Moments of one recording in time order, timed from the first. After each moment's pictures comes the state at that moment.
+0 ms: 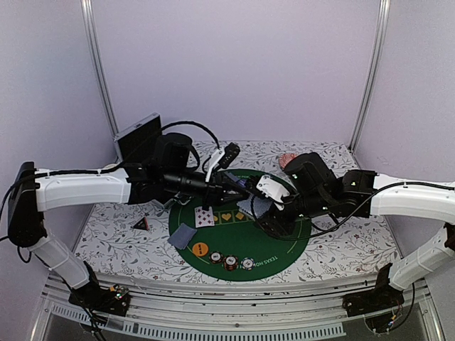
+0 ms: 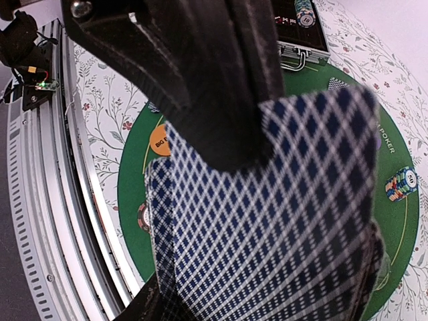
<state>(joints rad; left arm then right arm) -0.88 1.56 1.09 0.10 0.63 -0.05 1.04 1.36 1.06 -0.45 -0.03 -0.08</state>
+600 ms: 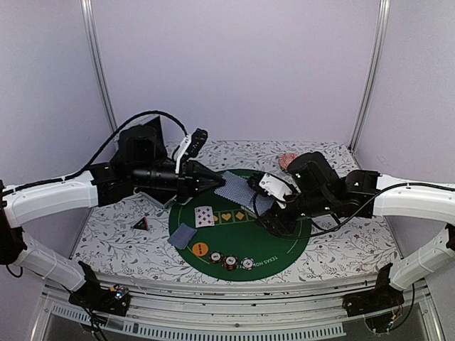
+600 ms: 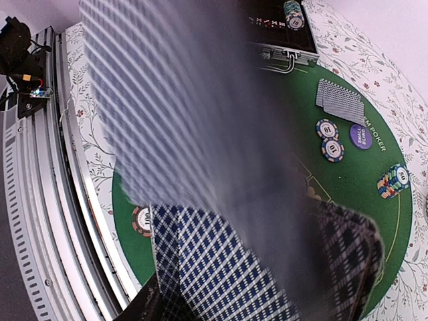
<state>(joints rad) -0.82 1.34 1.00 0.08 0.64 -0.01 1.04 1.34 1.05 -0.44 -0.02 -0.07</state>
